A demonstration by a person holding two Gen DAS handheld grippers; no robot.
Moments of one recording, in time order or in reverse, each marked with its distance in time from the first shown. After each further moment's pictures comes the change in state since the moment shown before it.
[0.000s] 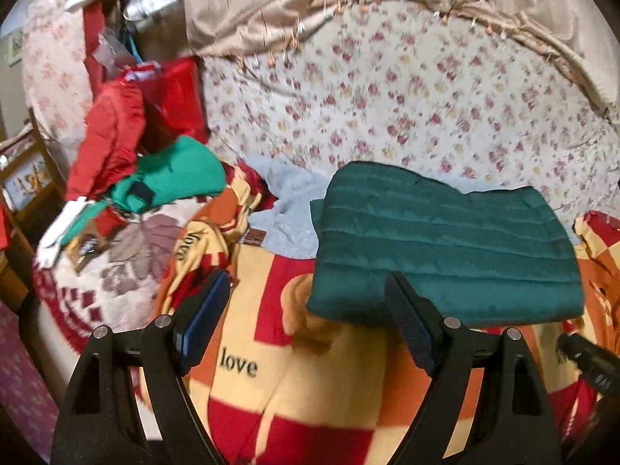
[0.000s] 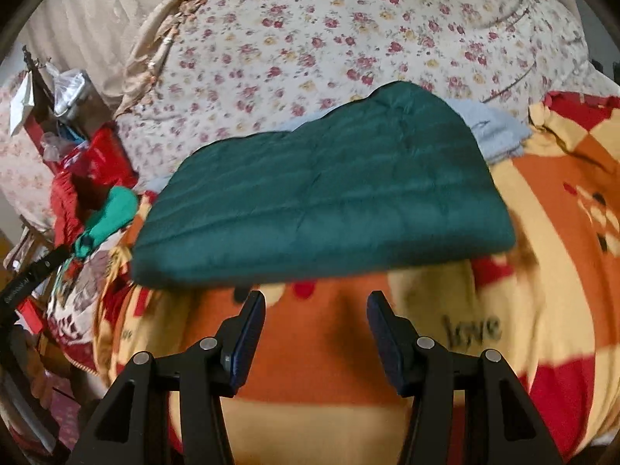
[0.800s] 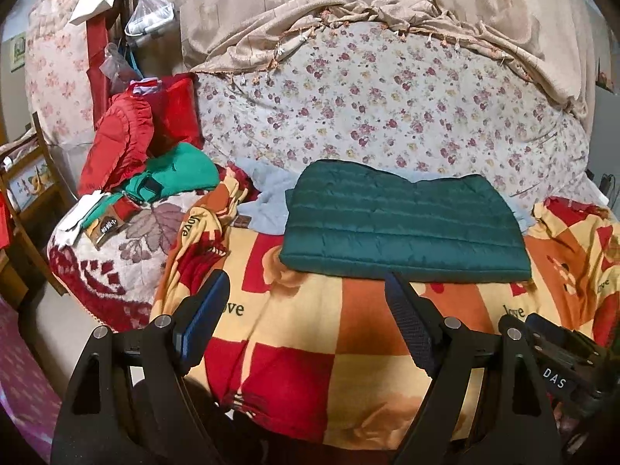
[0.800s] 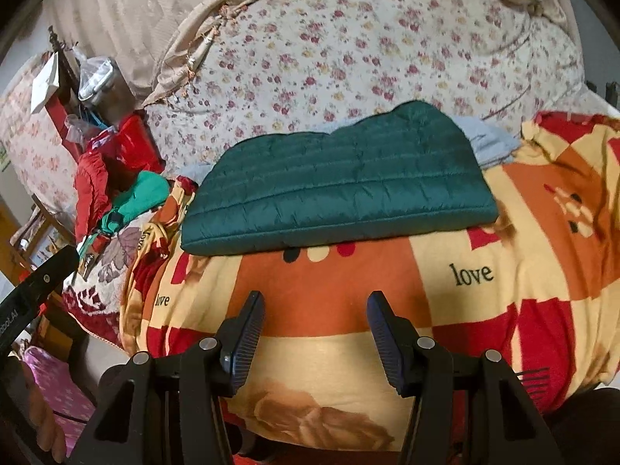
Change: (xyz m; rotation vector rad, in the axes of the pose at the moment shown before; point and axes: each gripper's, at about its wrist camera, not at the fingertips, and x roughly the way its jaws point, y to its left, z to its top) left arm -0.103 -0.022 -0.043 0.020 -0.032 -0.062; right arm -0.072 0.057 -0.042 -0.060 -0.040 -0.015
